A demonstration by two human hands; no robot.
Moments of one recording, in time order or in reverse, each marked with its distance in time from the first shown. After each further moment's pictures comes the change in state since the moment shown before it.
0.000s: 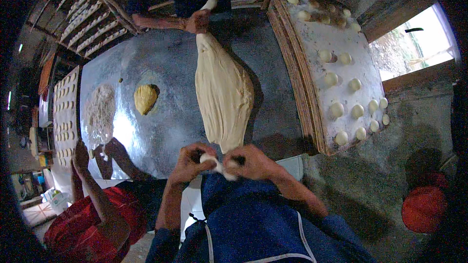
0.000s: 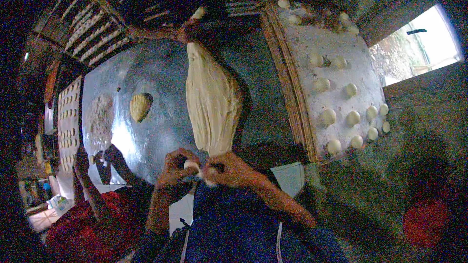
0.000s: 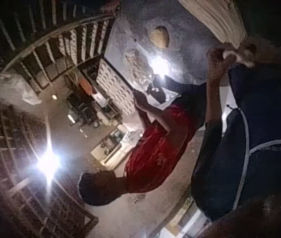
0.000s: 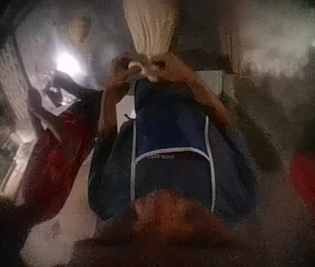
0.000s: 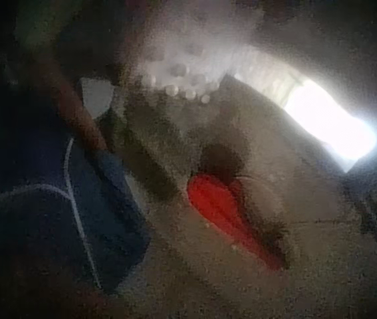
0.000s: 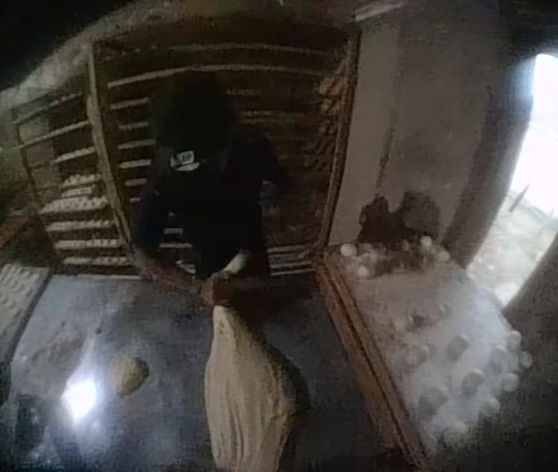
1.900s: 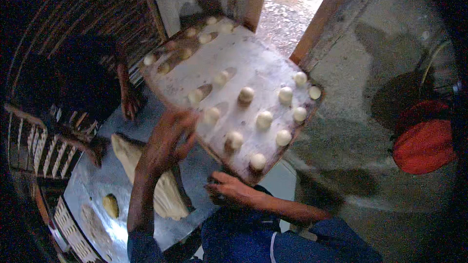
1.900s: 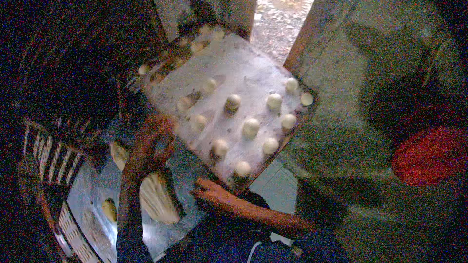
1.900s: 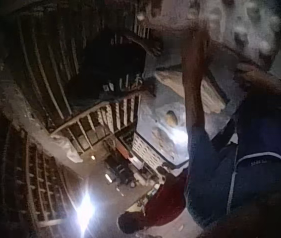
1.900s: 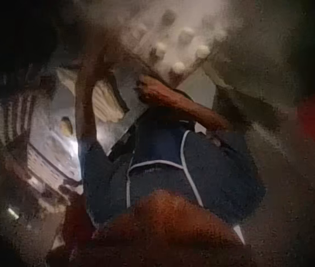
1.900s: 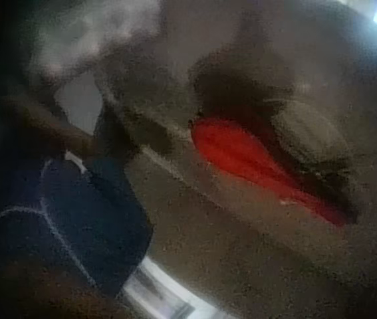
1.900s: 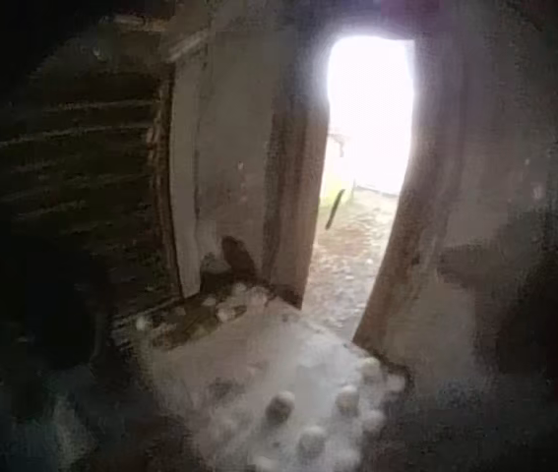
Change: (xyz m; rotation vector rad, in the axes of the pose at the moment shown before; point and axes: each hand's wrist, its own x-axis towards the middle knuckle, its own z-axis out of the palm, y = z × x) left_hand 0.262 0.180 0.200 0.977 -0.382 1.075; right_hand -0.111 0.083 -0.098 -0.539 0.414 -0.169
